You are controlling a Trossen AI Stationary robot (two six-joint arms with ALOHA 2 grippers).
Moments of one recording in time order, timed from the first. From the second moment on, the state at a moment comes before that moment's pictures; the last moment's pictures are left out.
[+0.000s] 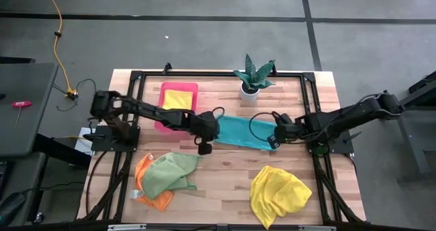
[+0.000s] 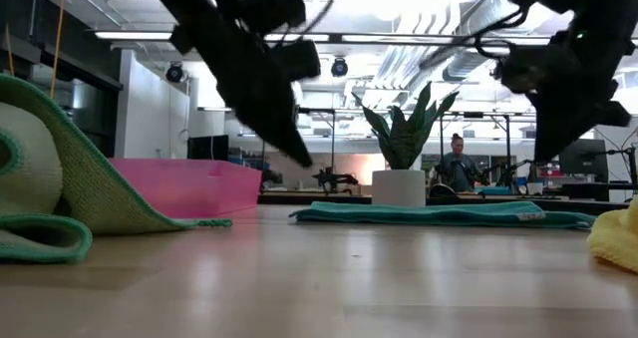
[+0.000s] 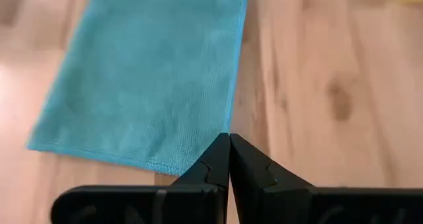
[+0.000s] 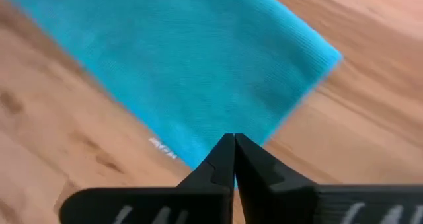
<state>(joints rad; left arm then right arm) 0.13 1.70 0.98 -0.17 0.04 0.00 0.17 1.05 0.61 -0.78 0.20 1.22</state>
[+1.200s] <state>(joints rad) 0.08 0.93 0.67 0.50 0.08 -0.17 -0.04 1.24 0.45 -0.49 0.06 1.54</state>
